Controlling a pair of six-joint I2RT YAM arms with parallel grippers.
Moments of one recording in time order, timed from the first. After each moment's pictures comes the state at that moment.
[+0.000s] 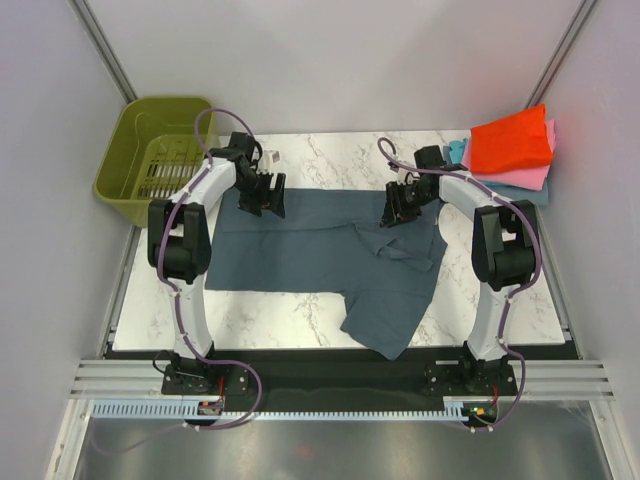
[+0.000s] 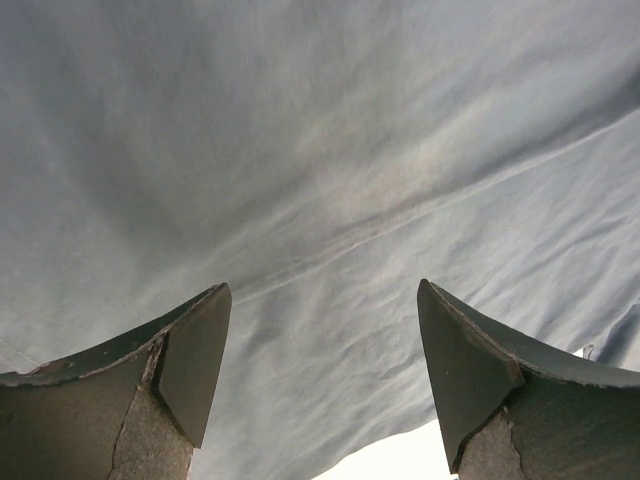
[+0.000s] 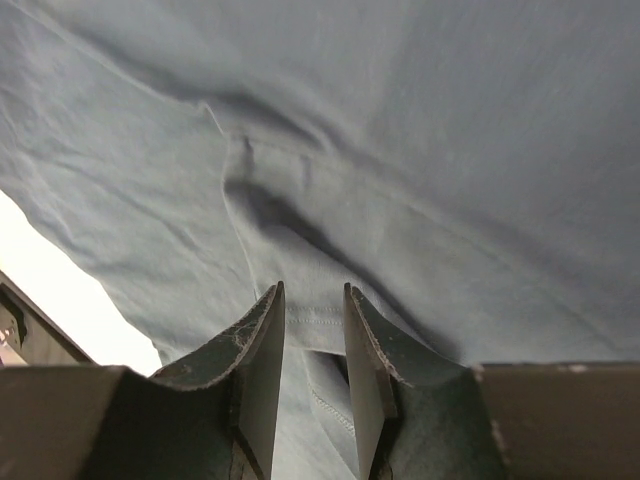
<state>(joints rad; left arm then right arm) -0.17 2.10 1.74 -0.85 0.33 0.04 0.17 2.01 1.50 -0.64 -0.56 0.02</state>
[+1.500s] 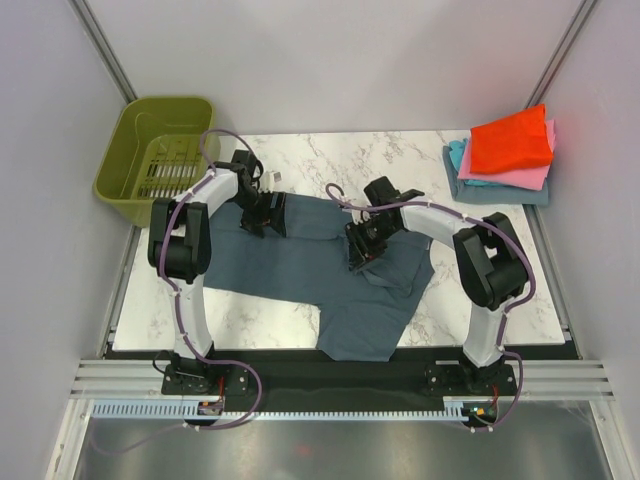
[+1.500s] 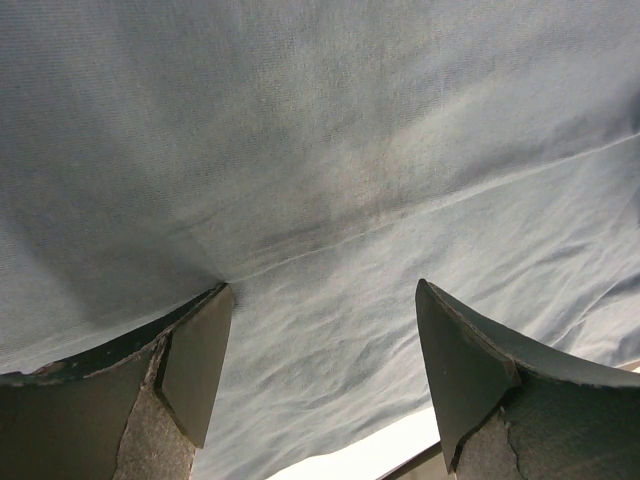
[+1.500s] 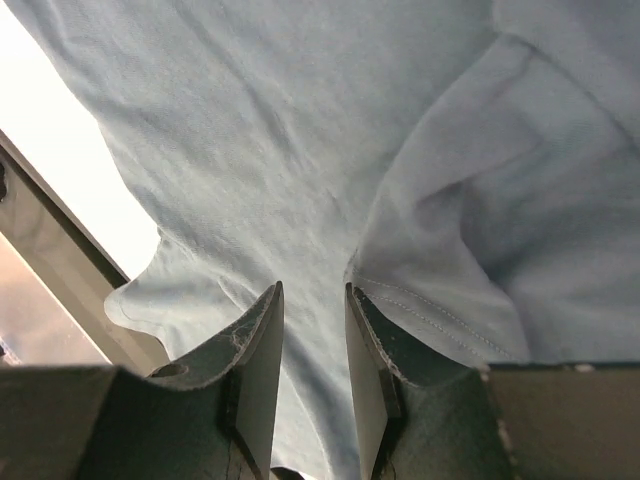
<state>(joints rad) -0.17 2.10 1.59 -0.85 0.40 0.04 0.49 1.91 1.29 -0.65 -0.57 0.00</state>
